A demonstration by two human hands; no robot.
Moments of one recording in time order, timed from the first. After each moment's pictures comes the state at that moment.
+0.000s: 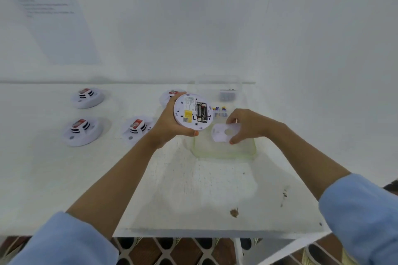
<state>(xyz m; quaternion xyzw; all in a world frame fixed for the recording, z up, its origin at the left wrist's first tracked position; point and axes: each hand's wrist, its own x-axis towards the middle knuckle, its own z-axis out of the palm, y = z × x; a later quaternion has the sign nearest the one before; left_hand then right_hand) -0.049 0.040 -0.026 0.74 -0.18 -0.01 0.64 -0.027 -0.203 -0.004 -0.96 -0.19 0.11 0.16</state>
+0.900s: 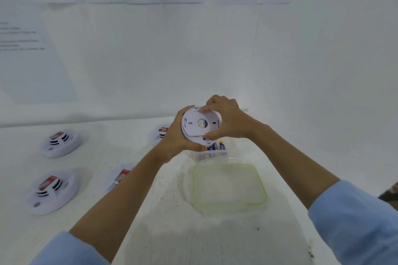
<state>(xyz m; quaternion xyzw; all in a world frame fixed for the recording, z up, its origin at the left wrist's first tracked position) 0.041 0.022 -0.007 0.73 -0.24 -0.04 0.63 0.038 -0.158 0.052 -0.94 -0.25 -0.07 0.23</state>
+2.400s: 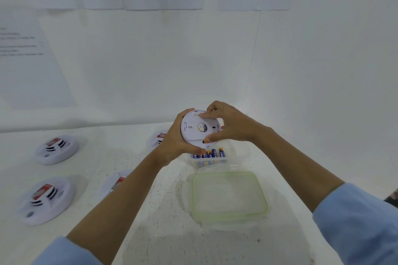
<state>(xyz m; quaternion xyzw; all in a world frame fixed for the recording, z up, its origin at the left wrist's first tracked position) 0.055 0.020 -0.007 0.73 -0.25 -0.04 0.63 0.048 -0.166 0.057 -0.93 -0.27 -0.03 0.25</state>
